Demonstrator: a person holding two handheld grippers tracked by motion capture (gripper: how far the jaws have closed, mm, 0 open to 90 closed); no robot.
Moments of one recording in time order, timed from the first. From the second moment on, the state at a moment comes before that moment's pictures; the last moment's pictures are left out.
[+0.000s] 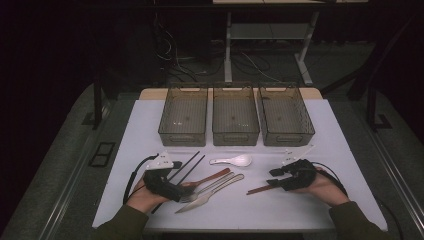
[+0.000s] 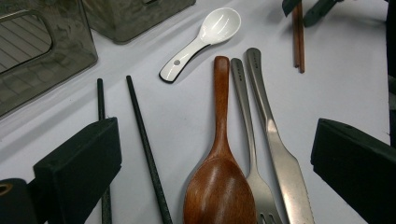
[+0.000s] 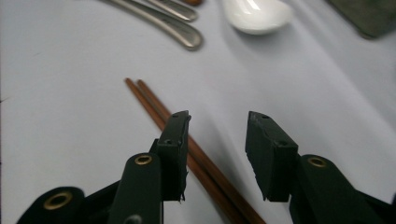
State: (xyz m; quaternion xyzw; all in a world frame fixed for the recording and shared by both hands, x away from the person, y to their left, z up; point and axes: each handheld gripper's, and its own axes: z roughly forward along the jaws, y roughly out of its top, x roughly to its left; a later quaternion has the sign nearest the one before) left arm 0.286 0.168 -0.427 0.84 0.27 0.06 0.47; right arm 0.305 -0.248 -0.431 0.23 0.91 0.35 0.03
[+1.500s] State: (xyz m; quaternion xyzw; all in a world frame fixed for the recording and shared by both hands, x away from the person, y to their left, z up) left arm 0.286 0.169 -0.427 0.84 0.27 0.06 0.47; right arm 0.297 -0.235 -0.438 0.14 0.94 0.32 0.01
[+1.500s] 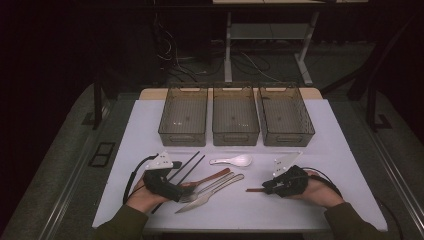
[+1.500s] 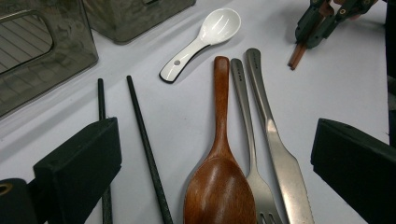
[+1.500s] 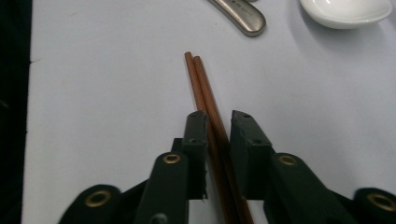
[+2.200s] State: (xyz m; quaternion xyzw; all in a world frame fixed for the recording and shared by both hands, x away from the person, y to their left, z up) left arm 0.287 0.169 -0.427 0.84 0.27 0.06 0.46; right arm 0.284 -0.297 -0.435 0.19 0.93 0.30 0.05
